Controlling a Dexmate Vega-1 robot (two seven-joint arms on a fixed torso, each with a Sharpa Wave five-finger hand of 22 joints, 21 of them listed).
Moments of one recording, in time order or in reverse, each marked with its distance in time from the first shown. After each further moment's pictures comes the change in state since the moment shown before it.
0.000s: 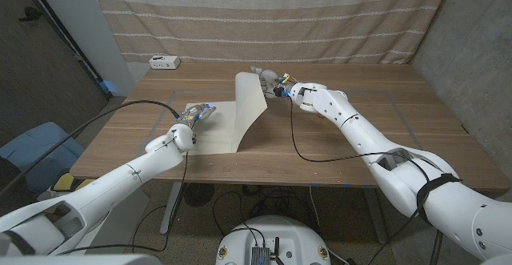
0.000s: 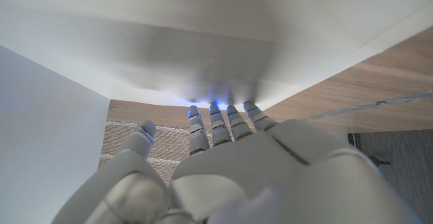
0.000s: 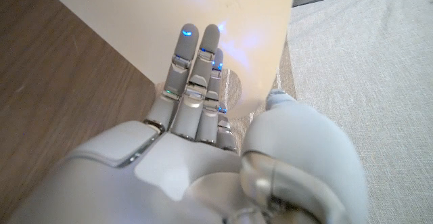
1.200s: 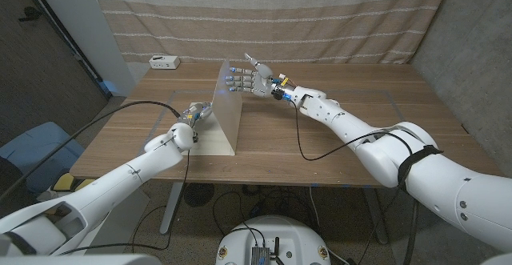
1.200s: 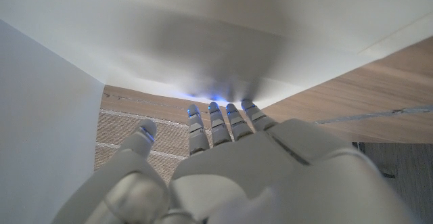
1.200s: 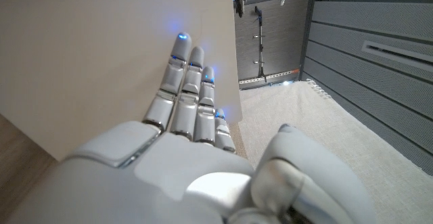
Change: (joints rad) left arm 0.016 -0.008 -0.034 -0.003 -0.045 -0.053 0.013; left_hand 0.000 0.000 0.008 0.000 0.000 0.009 0.012 0.005 0.000 0.023 0.003 0.000 0.000 0.025 0.000 0.000 0.000 0.027 -0.027 0.012 0.000; right arm 0.191 0.147 -0.040 0.595 -0.073 0.437 0.721; right_hand -0.338 0.054 -0.058 -0.043 0.016 -0.052 -0.005 0.008 -0.002 -0.155 0.005 -0.086 0.002 -0.233 0.013 0.025 -0.034 -0.058 0.001 -0.280 0.007
